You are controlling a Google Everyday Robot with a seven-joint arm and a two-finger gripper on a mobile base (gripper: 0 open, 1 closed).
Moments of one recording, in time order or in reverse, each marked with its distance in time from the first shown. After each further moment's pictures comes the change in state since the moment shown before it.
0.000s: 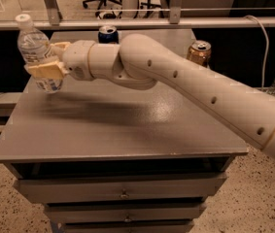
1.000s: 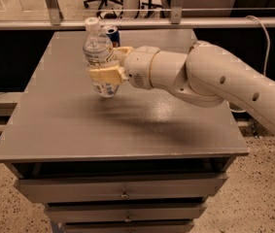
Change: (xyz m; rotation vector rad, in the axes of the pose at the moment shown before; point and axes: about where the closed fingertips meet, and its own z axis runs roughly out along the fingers) arm 0.019 -0.031 -0.155 0.260 0.090 0.015
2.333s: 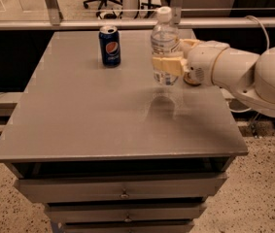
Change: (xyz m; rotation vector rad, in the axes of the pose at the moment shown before) arm 0.017 -0.097 -0.126 0.309 0.065 -0.010
